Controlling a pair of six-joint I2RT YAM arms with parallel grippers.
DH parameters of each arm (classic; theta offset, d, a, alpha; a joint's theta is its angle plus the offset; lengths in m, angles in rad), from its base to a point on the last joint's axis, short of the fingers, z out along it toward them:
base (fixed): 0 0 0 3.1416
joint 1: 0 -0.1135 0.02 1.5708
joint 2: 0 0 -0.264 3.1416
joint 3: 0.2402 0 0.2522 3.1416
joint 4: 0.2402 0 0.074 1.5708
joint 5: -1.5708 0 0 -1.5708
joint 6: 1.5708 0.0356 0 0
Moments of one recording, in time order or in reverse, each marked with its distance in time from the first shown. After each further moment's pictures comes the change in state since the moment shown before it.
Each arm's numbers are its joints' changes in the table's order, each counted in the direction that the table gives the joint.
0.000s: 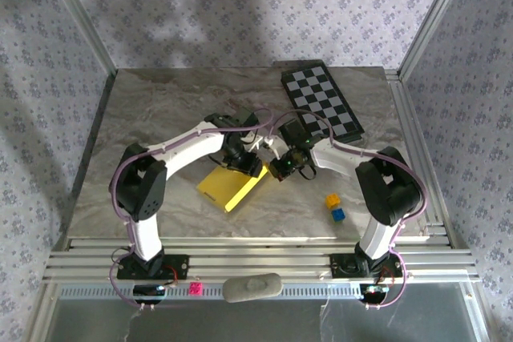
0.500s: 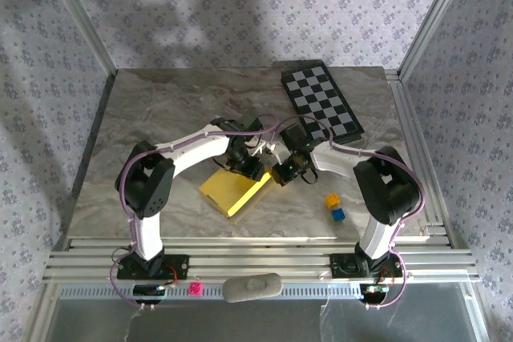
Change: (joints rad) left arm 0.018 0.039 -0.017 -0.039 0.012 0.020; right arm 0.005 0.006 -0.051 -0.016 0.008 0.014
